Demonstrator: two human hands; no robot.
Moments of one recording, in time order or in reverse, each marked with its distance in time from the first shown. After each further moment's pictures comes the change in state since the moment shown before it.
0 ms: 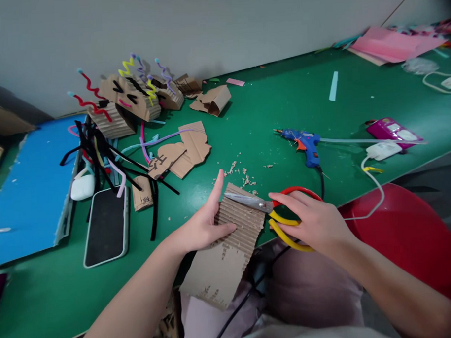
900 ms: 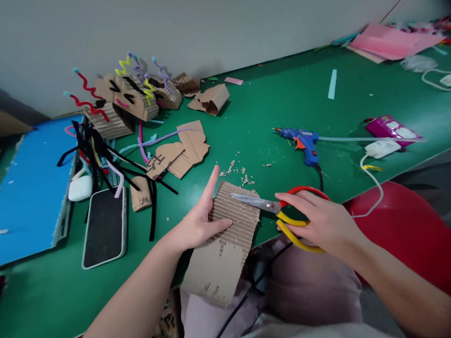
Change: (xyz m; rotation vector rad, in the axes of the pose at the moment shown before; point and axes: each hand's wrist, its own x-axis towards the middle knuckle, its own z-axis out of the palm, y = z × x) left_hand 0.000 0.004 -0.004 -0.119 -0.010 -0.038; right_hand -0.009 0.011 -0.007 -0.022 -0.015 -0.012
